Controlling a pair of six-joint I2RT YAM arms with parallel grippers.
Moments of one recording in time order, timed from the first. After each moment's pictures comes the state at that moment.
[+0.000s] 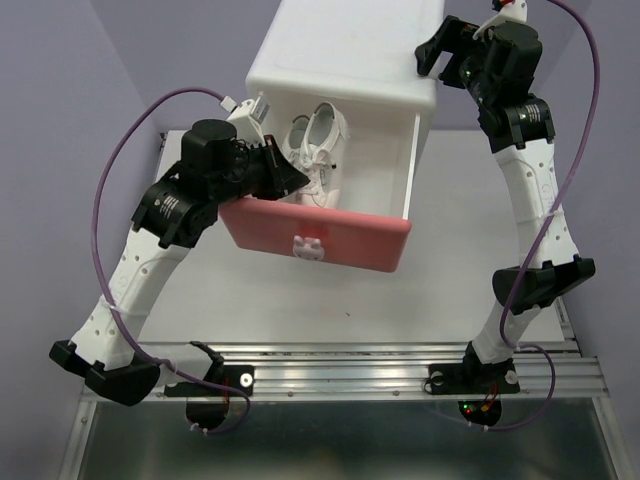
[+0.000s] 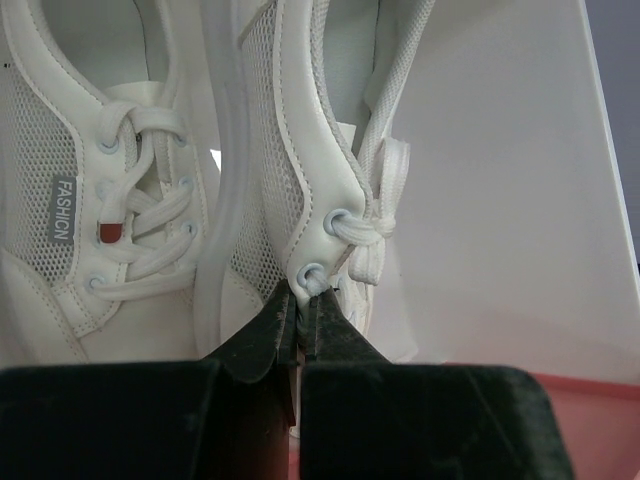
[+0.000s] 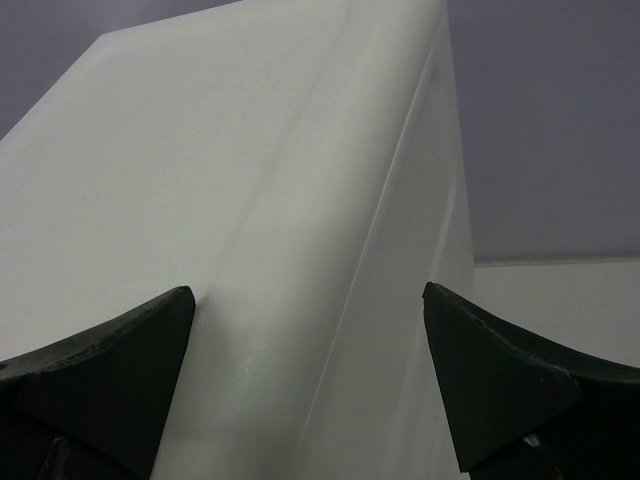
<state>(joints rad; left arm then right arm) -0.56 1.25 1.69 -0.81 0.22 -0.56 0.21 1.78 2.28 -0.58 0.07 0.33</state>
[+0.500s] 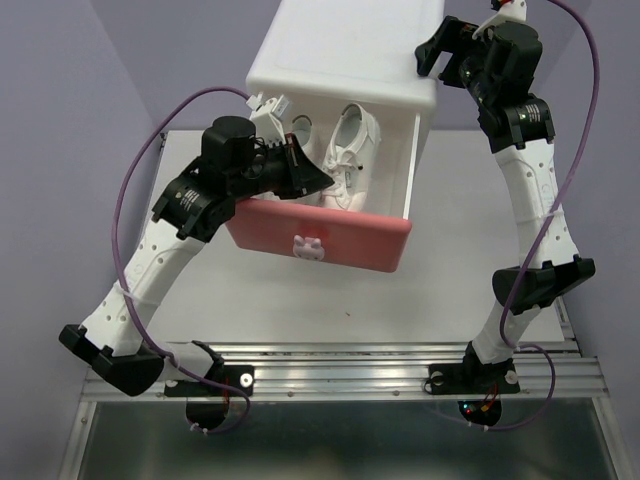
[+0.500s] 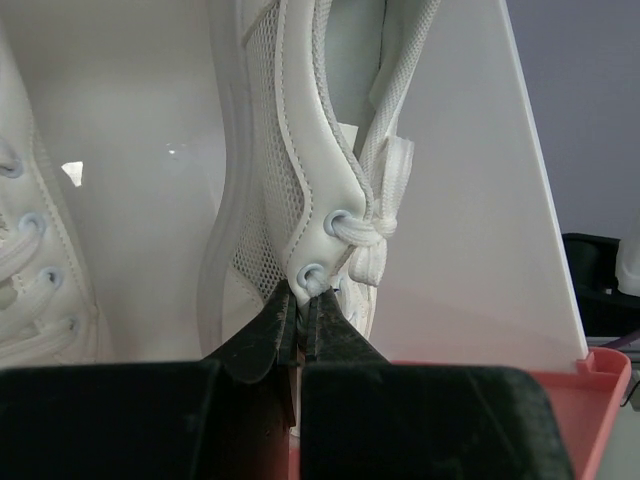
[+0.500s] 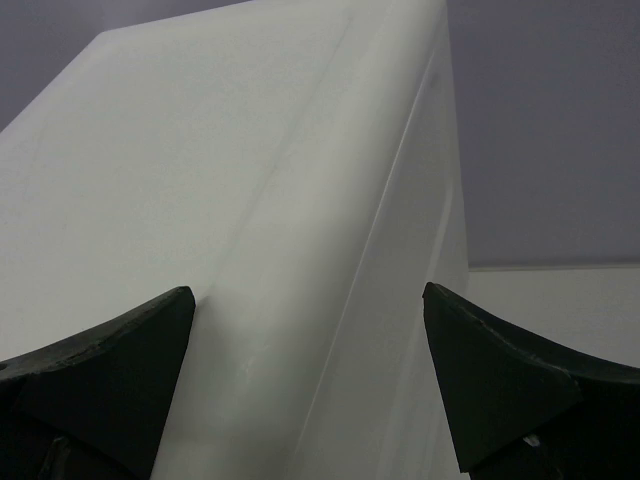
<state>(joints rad) -0.61 1.30 1.68 -0.70 0.32 -0.64 0.21 1.78 2.28 -0.58 0.07 0.31</state>
